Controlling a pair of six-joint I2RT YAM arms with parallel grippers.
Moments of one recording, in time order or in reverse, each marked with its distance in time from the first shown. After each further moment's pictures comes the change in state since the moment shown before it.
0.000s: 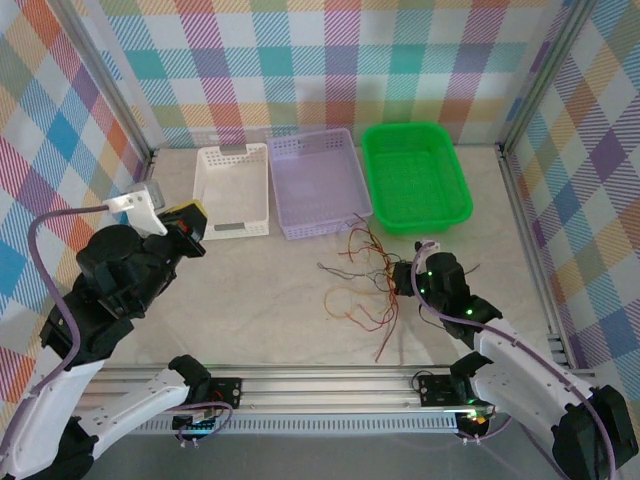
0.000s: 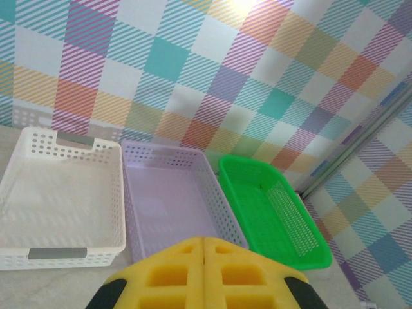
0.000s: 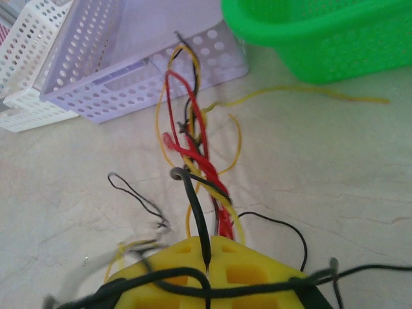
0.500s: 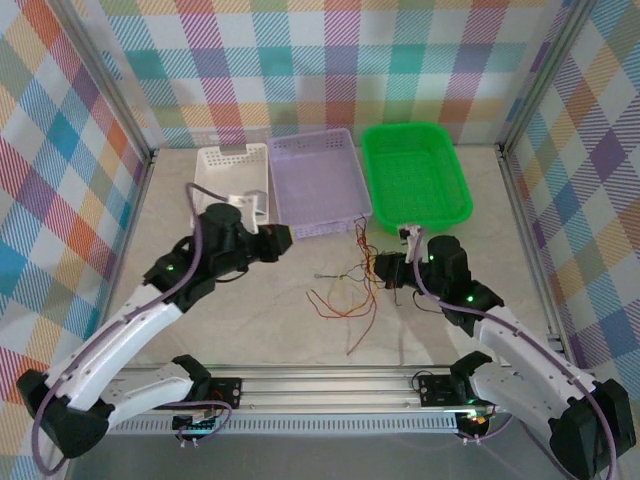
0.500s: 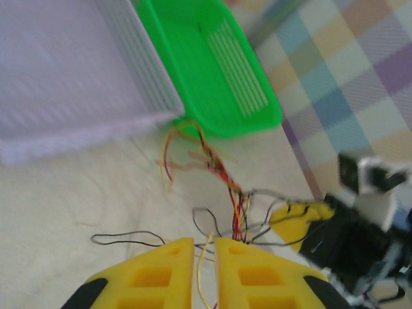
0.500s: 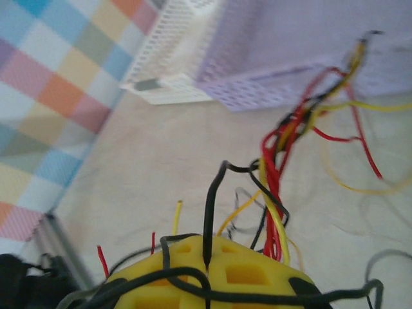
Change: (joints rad) left arm -0.005 0.267 -0.313 0.293 0.533 -0.140; right arm -0.003 0.072 0.172 0.034 -0.396 0.000
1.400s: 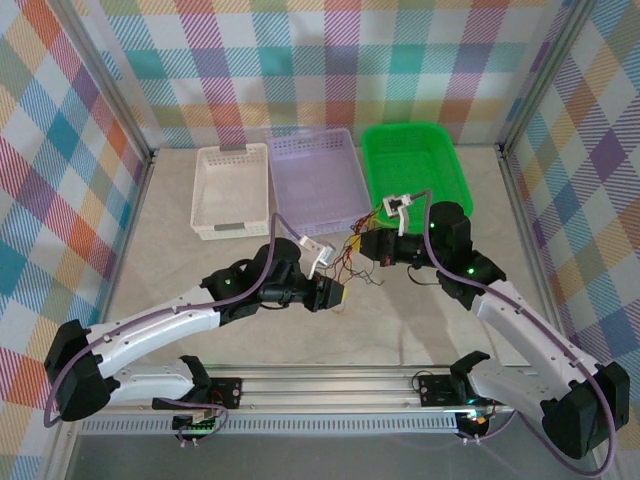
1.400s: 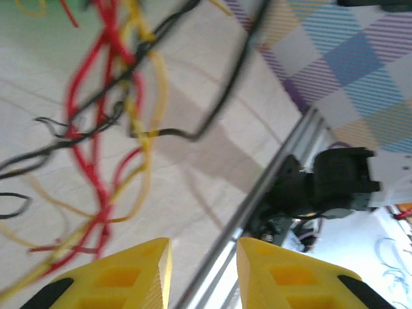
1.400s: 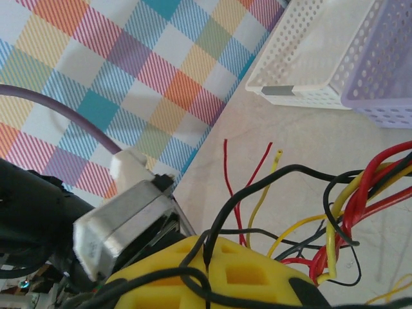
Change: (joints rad) left arm -0.298 0.146 -0.137 0.163 0.109 0.115; right arm -0.002 0.121 0.264 -0.028 -0.289 0.151
